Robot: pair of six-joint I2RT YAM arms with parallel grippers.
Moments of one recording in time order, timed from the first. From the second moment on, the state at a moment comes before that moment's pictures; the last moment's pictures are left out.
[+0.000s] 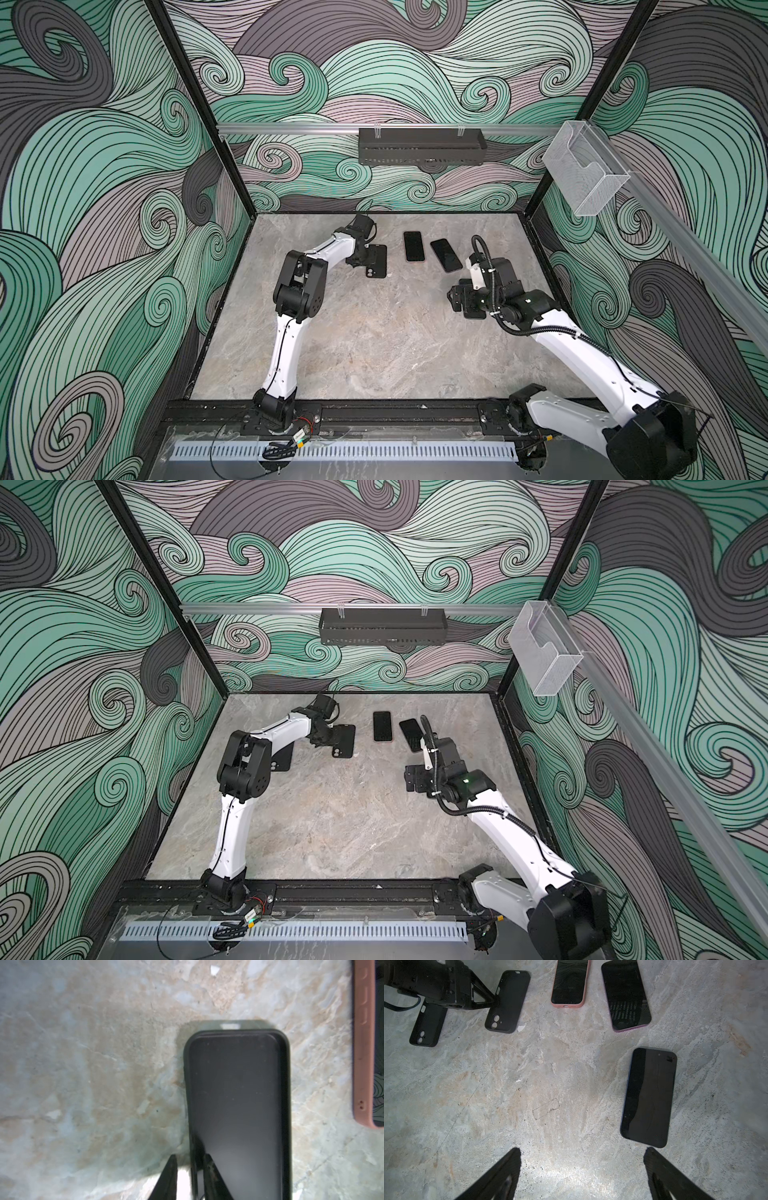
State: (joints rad) left arm -0.38 2.30 1.81 -0.66 0.01 -0.29; right arm 0.41 1.09 0.85 -0.64 -0.01 0.26
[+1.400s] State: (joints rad) left arm -0.43 1.96 1.47 -0.65 0.10 0.39; right arm 0.41 1.09 0.82 -0.65 0.03 0.26
